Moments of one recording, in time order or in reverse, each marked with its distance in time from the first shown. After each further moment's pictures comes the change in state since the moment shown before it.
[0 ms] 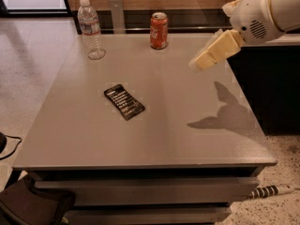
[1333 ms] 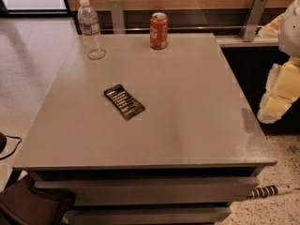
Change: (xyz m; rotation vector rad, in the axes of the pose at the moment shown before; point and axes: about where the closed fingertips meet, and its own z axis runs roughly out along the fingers) arm 0.079 0.061 -0.099 -0.135 0.547 -0.230
